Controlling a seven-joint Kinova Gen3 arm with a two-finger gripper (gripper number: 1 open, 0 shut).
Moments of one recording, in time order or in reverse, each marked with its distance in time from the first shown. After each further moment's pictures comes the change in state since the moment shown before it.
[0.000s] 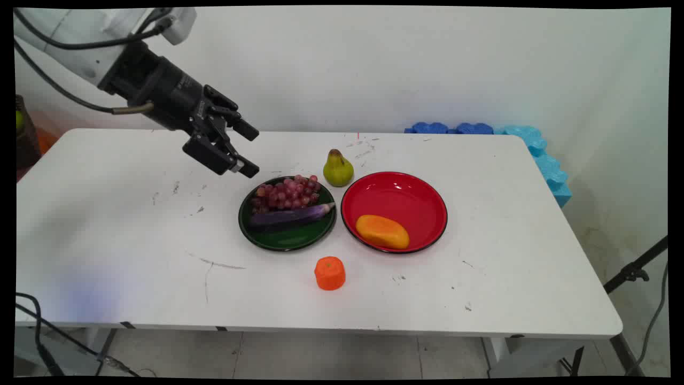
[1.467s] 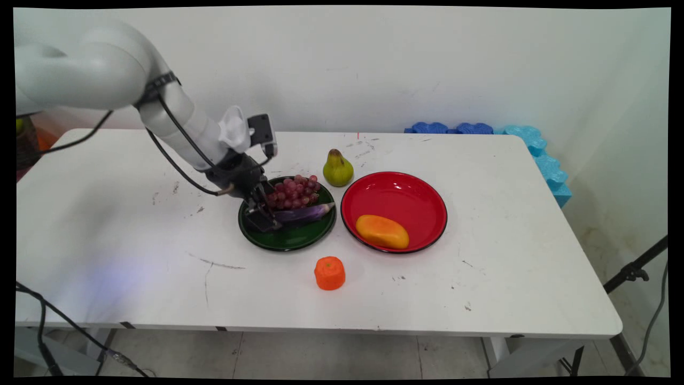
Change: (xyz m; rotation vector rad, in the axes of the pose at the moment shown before) arm -0.039 -0.020 0.170 0.142 -0.292 -0.027
